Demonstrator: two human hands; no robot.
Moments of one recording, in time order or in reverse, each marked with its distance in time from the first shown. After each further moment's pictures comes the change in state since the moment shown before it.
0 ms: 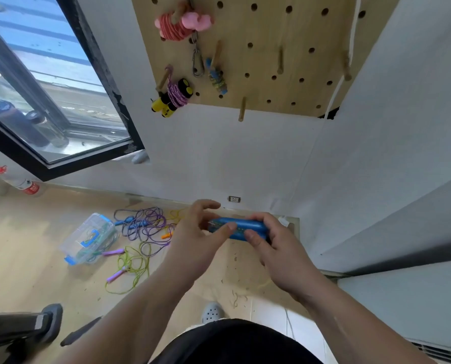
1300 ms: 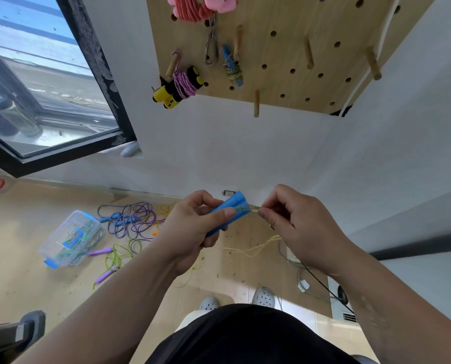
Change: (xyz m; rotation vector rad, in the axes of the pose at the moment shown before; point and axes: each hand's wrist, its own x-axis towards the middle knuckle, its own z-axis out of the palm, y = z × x) left_hand 0.057 0.001 -0.081 -0.591 -0.301 -0.274; right_hand 0.049 -0.067 0.014 -0.404 0.068 -0.222
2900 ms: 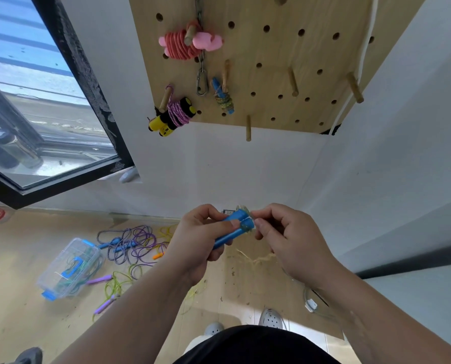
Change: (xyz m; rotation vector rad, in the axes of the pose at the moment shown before) left_hand 0.029 0.010 0.020 0.084 0.092 -0.023; right_hand 0.015 0.000 0.004 0.248 0.142 0.094
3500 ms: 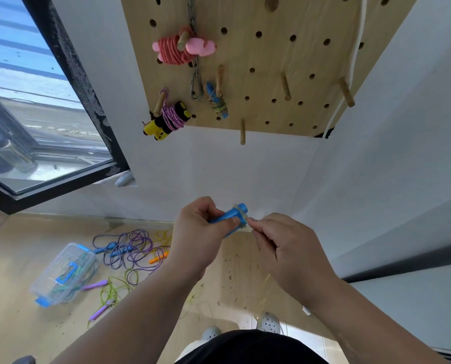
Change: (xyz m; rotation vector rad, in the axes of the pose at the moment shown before) left_hand 0.009 0.002 0.017 0.249 0.170 0.324; right_hand -0.012 0.006 0.000 -0.421 0.159 -0.400
